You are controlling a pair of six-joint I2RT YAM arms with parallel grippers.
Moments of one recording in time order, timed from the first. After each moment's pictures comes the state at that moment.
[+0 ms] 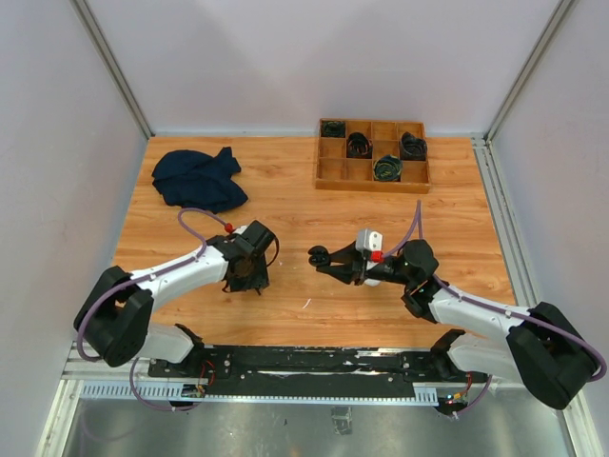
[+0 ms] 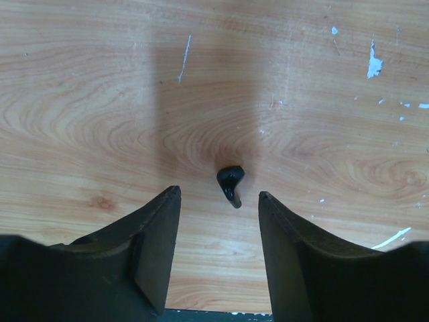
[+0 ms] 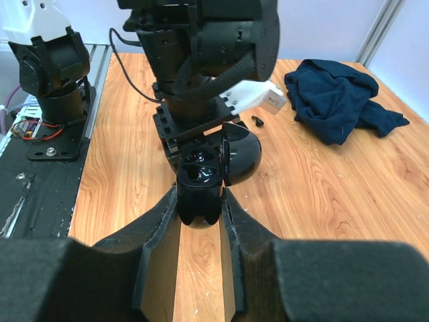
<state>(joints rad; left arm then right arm) -0.65 1.35 0.73 -0.65 -0.23 -0.82 0.68 1.13 0.33 0.90 -0.74 -0.07</state>
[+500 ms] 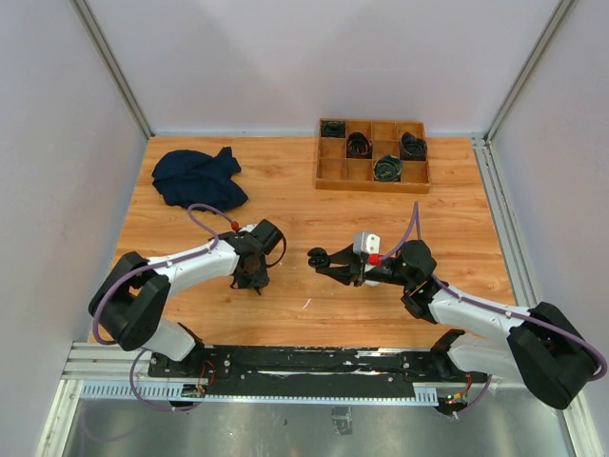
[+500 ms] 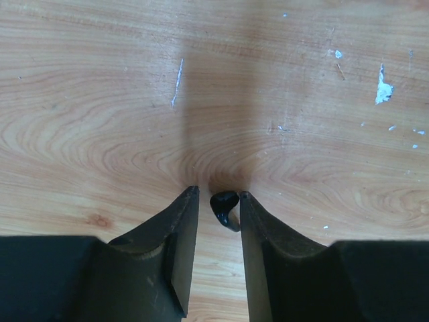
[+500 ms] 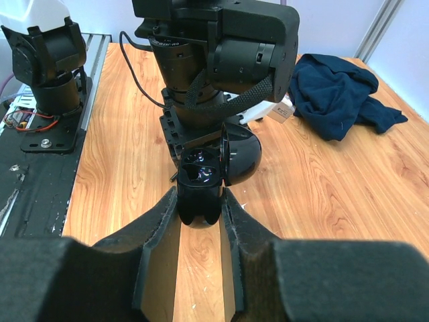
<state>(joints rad) -0.67 1.46 0.78 -0.65 -0.28 -0.82 0.70 1.12 0.33 0.87 -0.72 -0.11</state>
